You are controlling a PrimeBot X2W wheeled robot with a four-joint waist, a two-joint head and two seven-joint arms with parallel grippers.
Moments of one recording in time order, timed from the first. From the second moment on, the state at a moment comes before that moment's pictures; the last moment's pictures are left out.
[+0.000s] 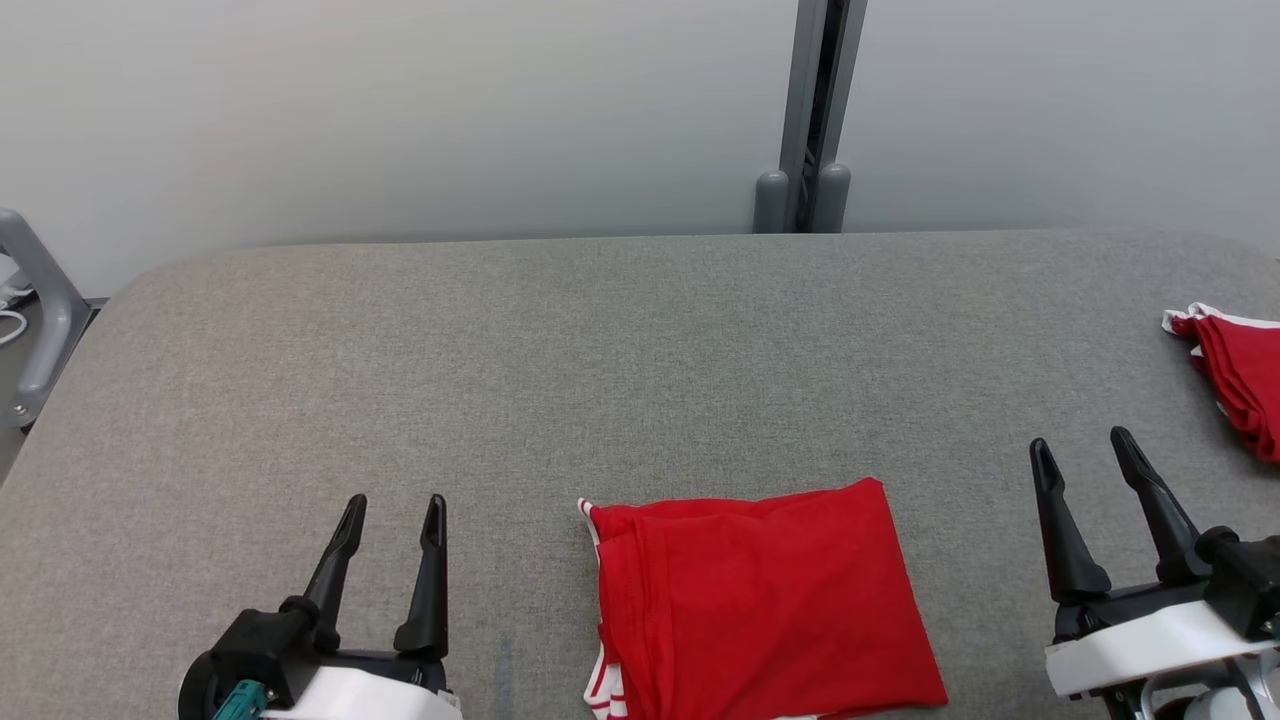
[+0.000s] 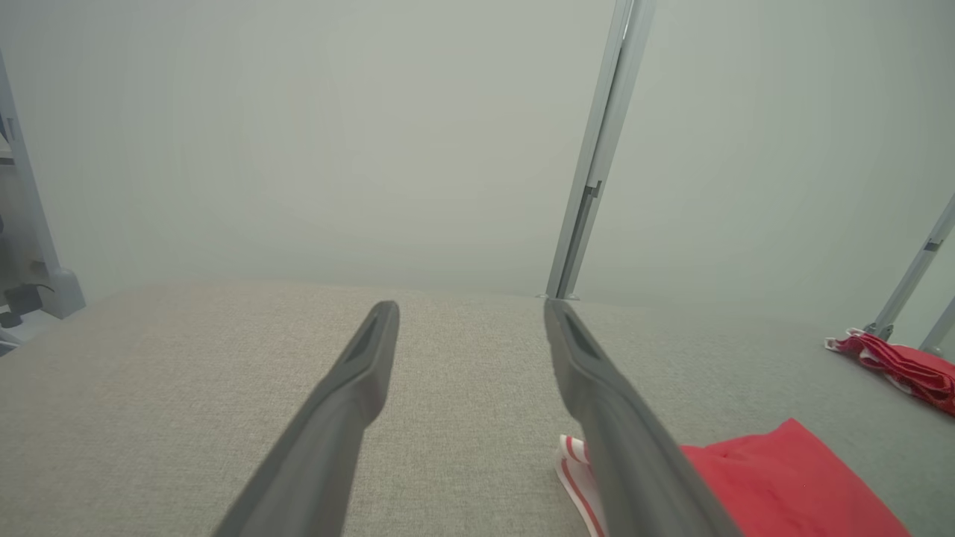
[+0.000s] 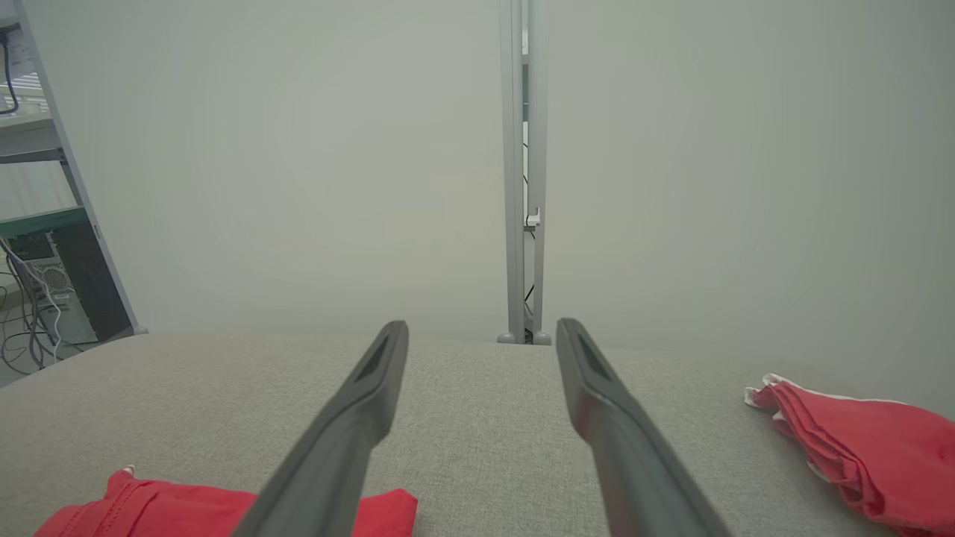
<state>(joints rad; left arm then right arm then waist) 0.03 0.05 -0.13 0.14 -0.27 -0.02 -0.26 -0.05 -0.17 0.06 0.14 0.25 0.13 -0.26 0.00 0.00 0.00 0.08</state>
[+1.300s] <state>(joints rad) 0.03 0.05 -0.13 0.15 -0.27 -0.02 -0.26 -0.05 -0.16 0.07 0.16 0.25 0.13 -0.26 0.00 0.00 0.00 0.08</state>
